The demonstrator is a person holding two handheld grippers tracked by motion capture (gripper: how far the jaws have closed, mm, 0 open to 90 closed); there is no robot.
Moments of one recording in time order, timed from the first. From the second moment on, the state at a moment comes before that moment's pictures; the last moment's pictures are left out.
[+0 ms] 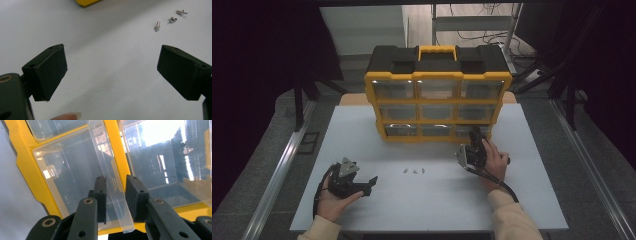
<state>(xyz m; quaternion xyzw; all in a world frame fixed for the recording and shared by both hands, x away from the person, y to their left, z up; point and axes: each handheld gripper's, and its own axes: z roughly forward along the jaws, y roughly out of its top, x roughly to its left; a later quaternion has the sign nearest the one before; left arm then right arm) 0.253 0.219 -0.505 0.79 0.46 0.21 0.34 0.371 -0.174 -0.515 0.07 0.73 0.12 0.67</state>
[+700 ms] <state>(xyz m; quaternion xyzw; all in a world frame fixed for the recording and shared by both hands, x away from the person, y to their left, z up) 0.253 0.219 -0.505 0.79 0.46 0.21 0.34 0.362 -0.174 -0.516 0.07 0.73 0.13 0.67</state>
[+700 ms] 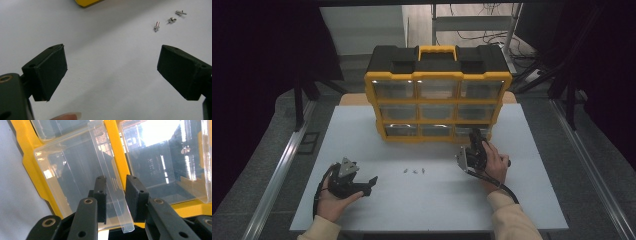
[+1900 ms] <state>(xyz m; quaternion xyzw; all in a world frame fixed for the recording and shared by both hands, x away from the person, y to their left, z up) 0.253 0.219 -0.505 0.79 0.46 0.21 0.34 0.349 -0.174 -0.517 0.07 0.73 0.13 0.67</state>
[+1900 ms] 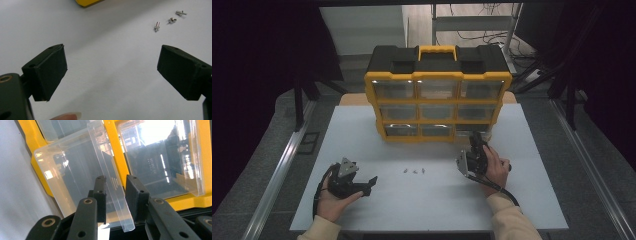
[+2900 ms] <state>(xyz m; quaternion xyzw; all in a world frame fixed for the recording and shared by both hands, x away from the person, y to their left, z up) 0.252 0.219 -0.505 0.79 0.46 0.21 0.34 0.335 -0.176 -0.514 0.07 0.74 0.13 0.66</state>
